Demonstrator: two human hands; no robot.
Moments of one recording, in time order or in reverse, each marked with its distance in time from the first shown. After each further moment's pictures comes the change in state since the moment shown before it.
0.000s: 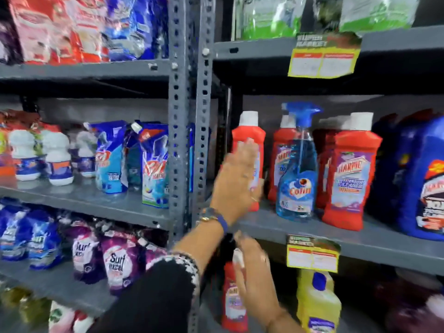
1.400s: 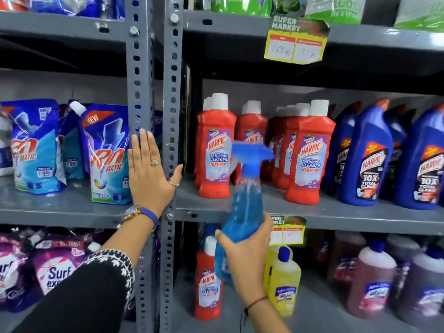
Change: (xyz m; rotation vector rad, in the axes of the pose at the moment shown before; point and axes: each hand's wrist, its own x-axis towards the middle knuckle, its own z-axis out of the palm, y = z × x) left_hand -0.047 -0.103 -0.006 0.187 0.059 -0.319; right_hand 0.048 -0.037 -0.034 0.037 0.513 0.748
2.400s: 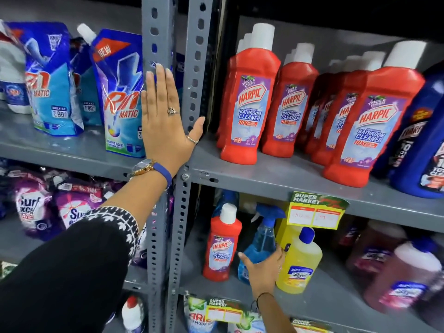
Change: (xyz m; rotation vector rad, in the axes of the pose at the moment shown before) left_hand 0.000 -0.001 0.004 0.055 0.032 0.006; right_hand -0.016 0.210 0.000 -0.381 -0.113 0.343
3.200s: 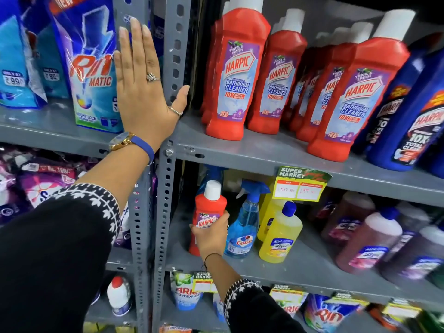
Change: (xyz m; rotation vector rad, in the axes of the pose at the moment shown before) left_hand 0.000 -0.001 0.000 0.031 0.018 -0.001; right_hand -0.036 -0.038 0.066 -0.041 -0.201 0.007
